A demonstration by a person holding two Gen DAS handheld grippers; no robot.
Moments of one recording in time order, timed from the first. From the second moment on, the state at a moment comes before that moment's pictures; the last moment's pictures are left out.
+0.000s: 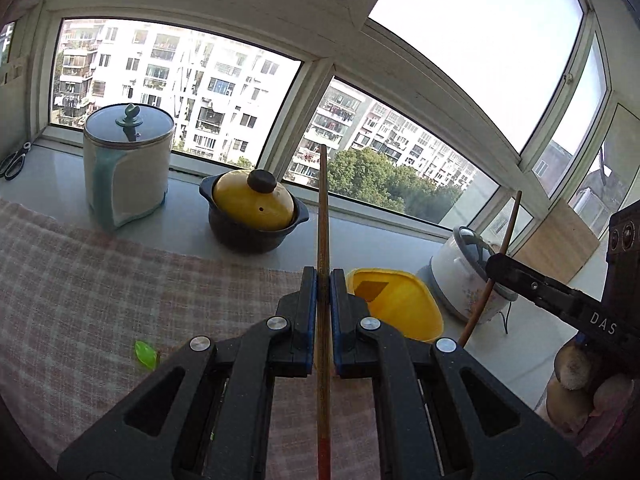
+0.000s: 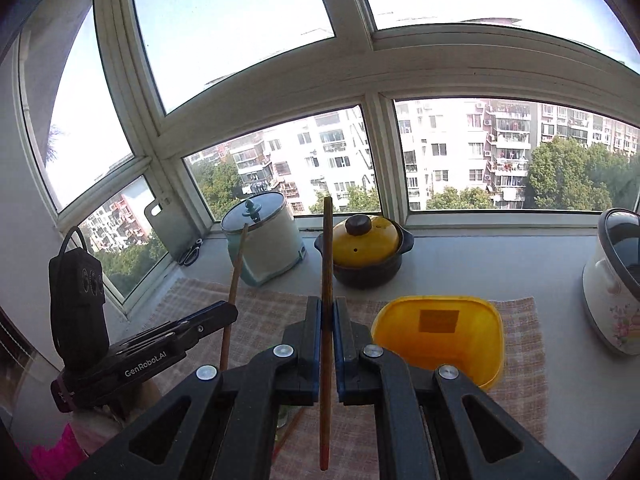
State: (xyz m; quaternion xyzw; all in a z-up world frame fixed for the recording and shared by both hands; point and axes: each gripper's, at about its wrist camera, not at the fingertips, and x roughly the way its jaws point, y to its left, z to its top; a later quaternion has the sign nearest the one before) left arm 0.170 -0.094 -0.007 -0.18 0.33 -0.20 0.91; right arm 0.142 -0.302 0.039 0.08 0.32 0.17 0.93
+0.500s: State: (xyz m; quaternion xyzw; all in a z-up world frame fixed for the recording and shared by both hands) left arm 0.234 -0.181 0.016 -0.16 0.29 -0.22 0.92; right arm 0.181 -0.364 0.070 0.09 0.28 0.14 0.94
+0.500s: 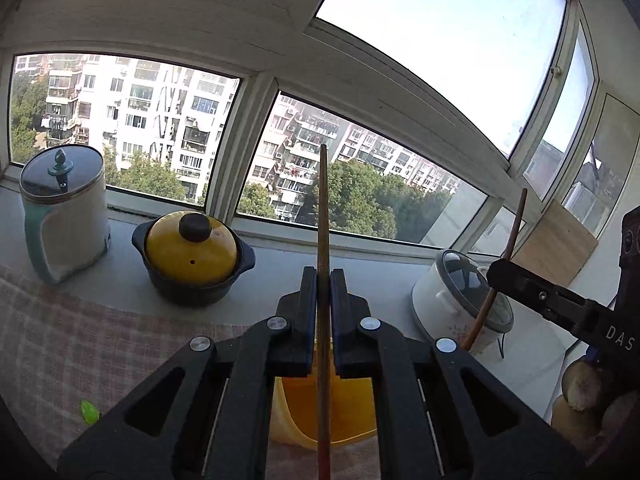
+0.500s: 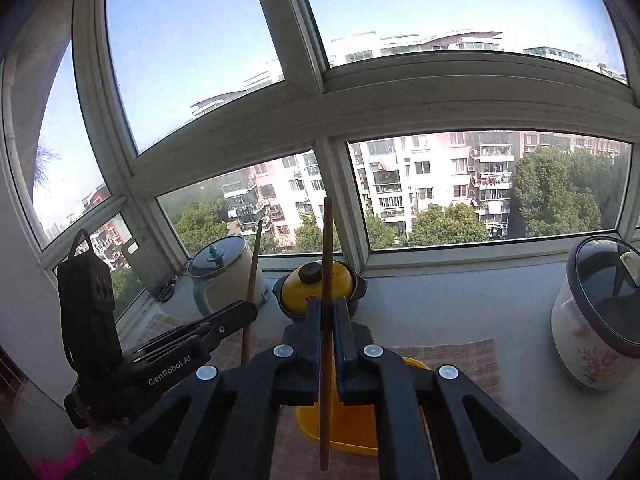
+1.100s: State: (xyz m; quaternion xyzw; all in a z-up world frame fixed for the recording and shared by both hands) left arm 0.273 -0.224 -0.030 -0.14 0.29 -0.19 0.93; right arm 0.238 -0.398 0.015 0.09 0.34 0.12 0.93
